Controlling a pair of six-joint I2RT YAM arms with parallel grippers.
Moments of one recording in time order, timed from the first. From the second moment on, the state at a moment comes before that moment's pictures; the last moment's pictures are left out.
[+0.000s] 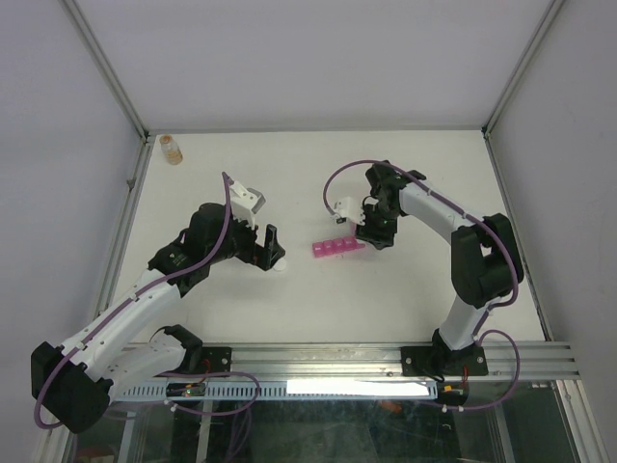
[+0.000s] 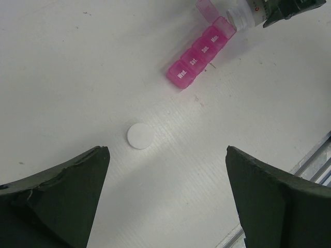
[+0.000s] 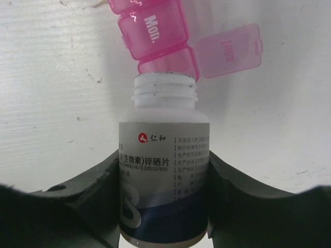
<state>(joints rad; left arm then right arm) -0.57 0.94 0.75 -0.35 0.18 -0.15 0.43 1.75 1.28 -0.93 -0.21 -1.06</state>
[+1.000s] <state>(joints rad) -0.56 0.94 0.75 -0.35 0.19 -0.15 0.43 1.76 1.26 -0.89 -0.19 -1.04</state>
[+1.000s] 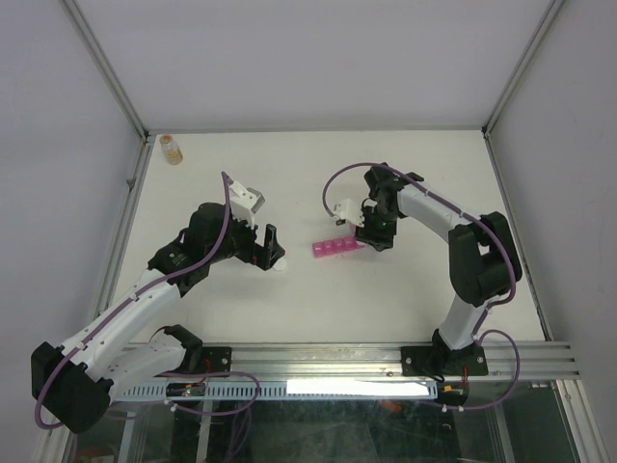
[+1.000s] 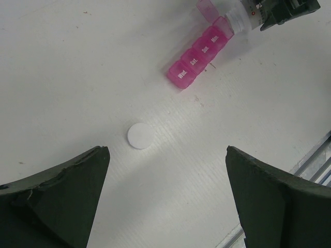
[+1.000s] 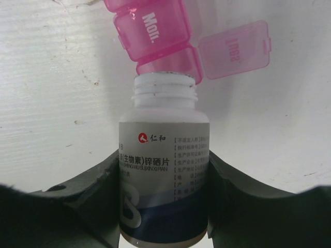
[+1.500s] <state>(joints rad) -0.56 0.94 0.75 -0.35 0.20 -0.15 0.43 1.75 1.27 -0.90 -0.19 -1.04</state>
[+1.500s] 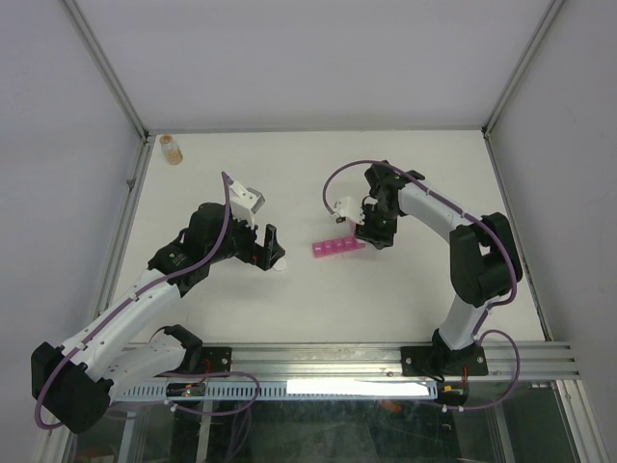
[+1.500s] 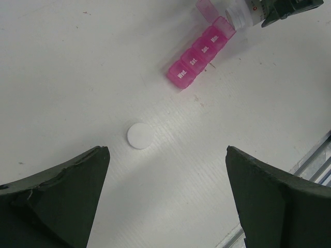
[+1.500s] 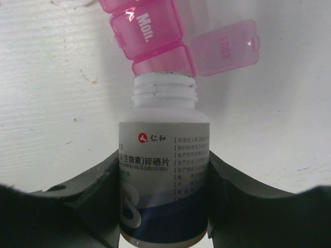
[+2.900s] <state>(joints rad) -0.55 0.94 0.75 -0.35 0.22 -0.15 0.43 1.75 1.29 -0.94 -0.22 -1.04</state>
